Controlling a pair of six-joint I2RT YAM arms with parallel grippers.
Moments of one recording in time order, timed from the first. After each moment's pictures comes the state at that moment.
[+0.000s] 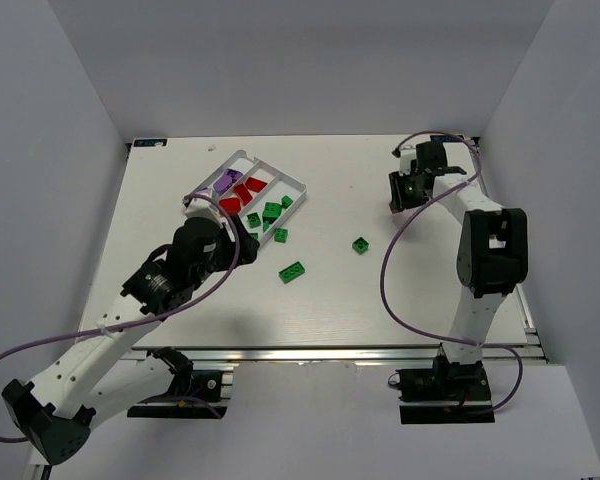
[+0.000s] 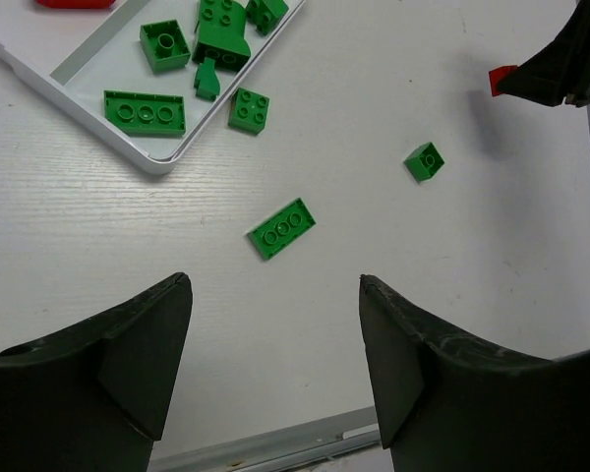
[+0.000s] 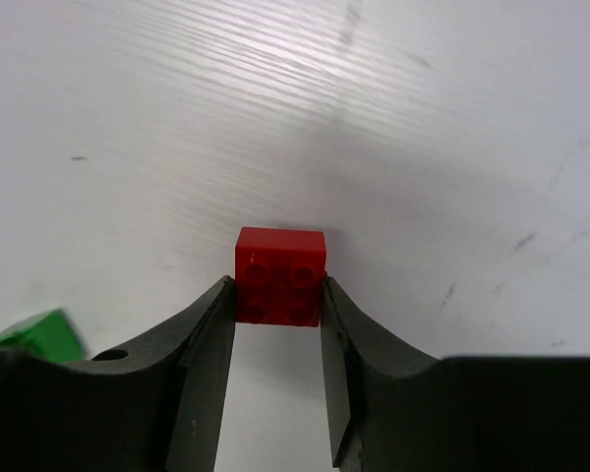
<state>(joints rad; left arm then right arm) -0.66 0.89 0.91 -0.56 -0.26 -0.66 0.09 1.98 1.45 -0.47 -0.18 -0.17</state>
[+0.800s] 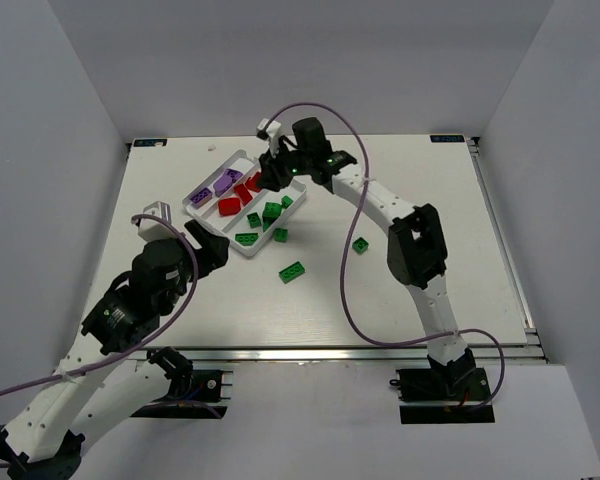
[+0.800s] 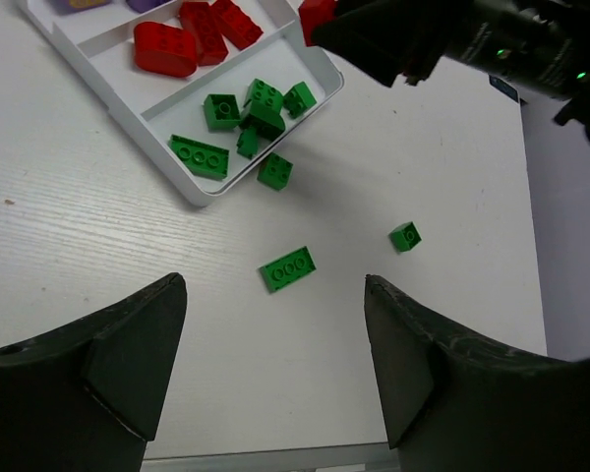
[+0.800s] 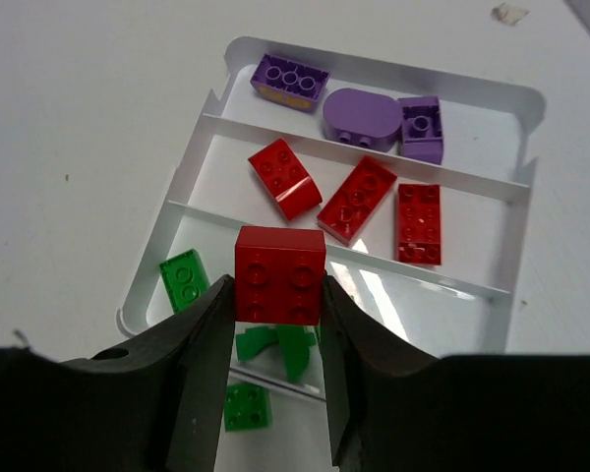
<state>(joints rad) -0.66 0.65 0.91 -0.67 -0.44 -0.77 0.63 2.26 2.11 -0.32 -0.60 -0.21</state>
